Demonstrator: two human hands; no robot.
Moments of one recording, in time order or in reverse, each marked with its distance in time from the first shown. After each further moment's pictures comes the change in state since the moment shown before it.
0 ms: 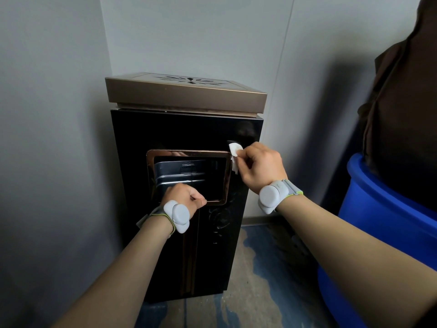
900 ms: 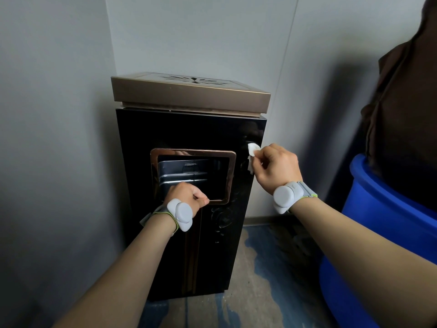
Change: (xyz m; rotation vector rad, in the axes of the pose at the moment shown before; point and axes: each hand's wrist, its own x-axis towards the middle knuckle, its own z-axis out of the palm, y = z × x) left_hand 0.001 -0.003 0.000 0.010 0.001 0.036; right_hand -0.008 0.019 -0.009 -0.059 0.042 0.104
